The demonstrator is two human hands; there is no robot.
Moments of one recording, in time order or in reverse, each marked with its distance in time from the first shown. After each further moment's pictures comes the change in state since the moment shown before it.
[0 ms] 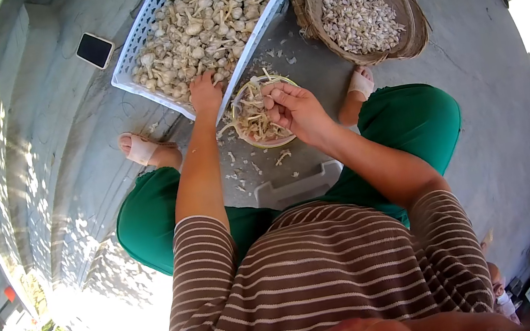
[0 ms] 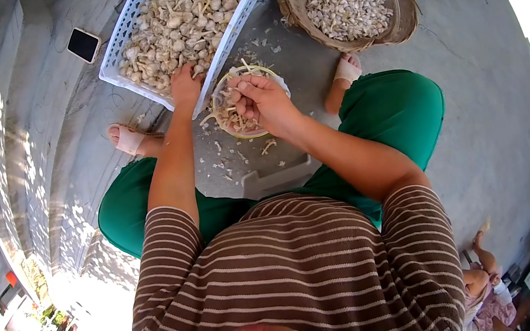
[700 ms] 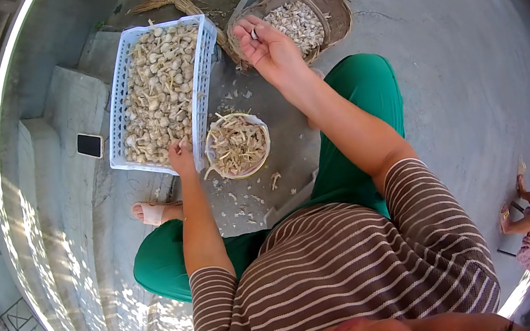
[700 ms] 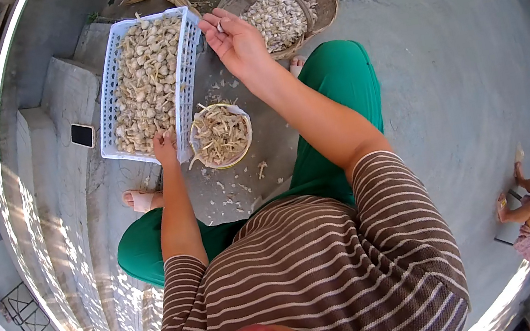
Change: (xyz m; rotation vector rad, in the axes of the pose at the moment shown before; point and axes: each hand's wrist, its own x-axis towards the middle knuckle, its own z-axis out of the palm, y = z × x) left_hand -0.027 -0.014 0.015 -0.810 0.067 -0.224; right_hand -0.044 -0.153 -0.025 0.543 0.006 -0.712
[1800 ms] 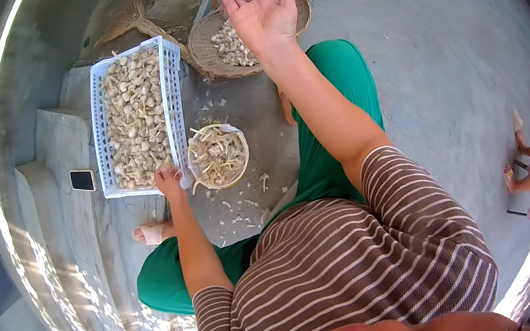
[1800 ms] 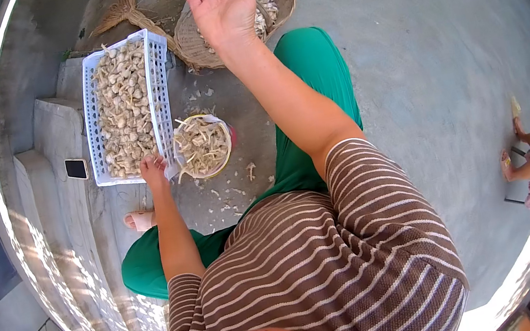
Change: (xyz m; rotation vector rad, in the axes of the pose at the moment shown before) left_hand -0.037 0.052 0.003 -0.282 -0.045 -0.210; right_hand 0.000 -0.089 0.015 0.377 -0.273 -0.361
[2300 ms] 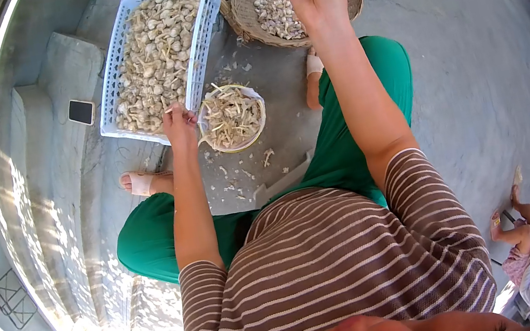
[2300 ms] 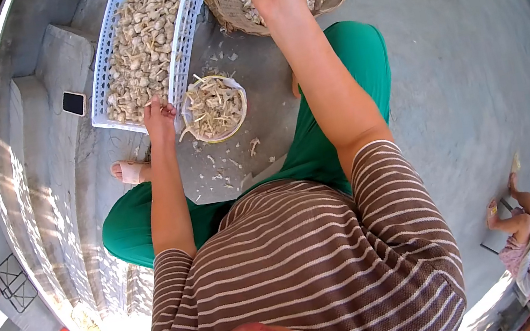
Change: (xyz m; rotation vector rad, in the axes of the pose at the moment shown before) left_hand -0.037 0.053 0.036 -0.317 -0.055 -0.076; right_hand 0.008 0.022 -0.010 -0.334 0.089 0.125
